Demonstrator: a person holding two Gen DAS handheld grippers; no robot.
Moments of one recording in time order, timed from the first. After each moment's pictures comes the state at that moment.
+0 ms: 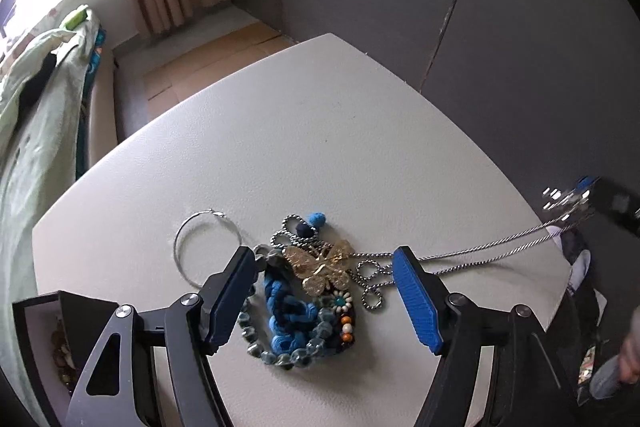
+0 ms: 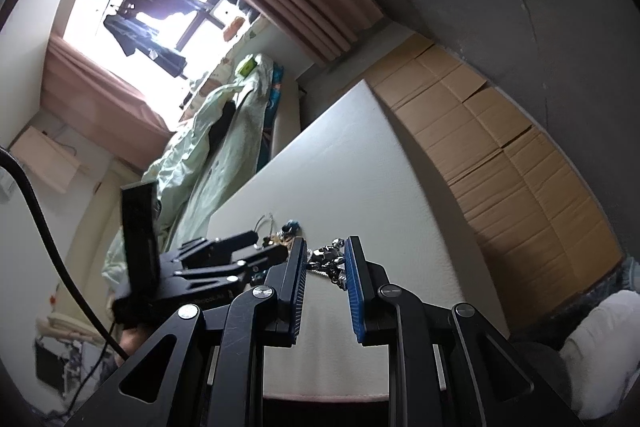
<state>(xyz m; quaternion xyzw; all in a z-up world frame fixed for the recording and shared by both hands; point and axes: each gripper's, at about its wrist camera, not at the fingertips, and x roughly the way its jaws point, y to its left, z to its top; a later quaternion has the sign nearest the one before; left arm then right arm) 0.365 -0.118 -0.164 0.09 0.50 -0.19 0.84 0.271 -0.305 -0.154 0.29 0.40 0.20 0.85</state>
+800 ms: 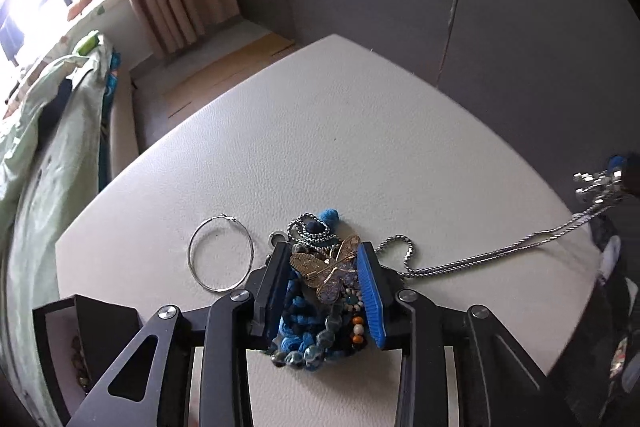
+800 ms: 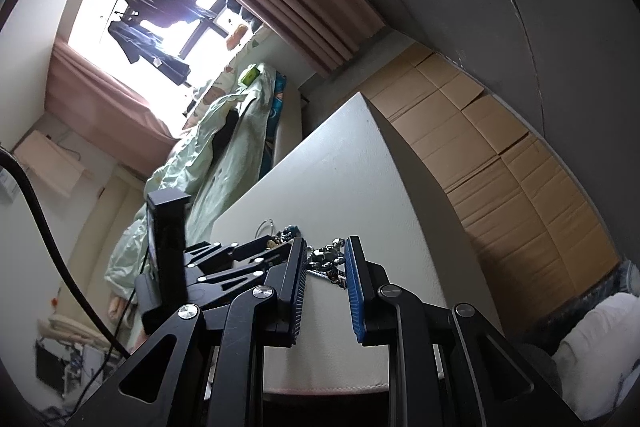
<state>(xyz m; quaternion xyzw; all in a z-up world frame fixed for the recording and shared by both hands) 0.354 -0.119 -0.168 0.13 0.48 -0.15 0.85 0.264 -0.316 -0.151 0.29 0.38 0.20 0.85</state>
